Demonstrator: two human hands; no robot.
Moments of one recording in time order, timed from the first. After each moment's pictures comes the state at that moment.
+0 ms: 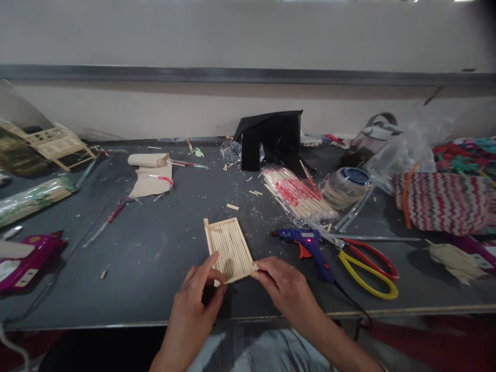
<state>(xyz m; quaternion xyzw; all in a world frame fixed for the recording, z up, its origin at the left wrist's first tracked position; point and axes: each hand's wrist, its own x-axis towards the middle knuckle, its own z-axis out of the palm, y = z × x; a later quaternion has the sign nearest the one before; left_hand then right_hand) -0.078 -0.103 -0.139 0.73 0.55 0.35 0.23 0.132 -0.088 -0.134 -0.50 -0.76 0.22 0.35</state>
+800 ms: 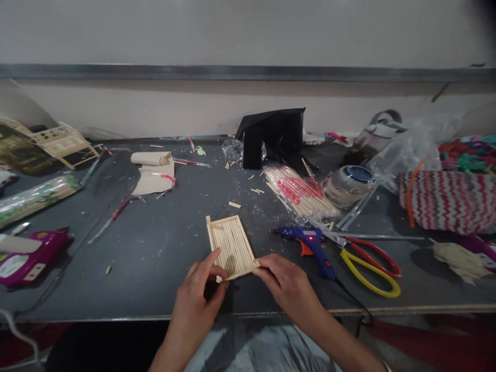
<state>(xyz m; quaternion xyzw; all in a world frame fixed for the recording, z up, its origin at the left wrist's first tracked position) -0.077 -0.104 -0.134 0.72 0.55 0.34 0.24 0.132 -0.088 -0.134 -0.50 -0.77 0.21 0.34</state>
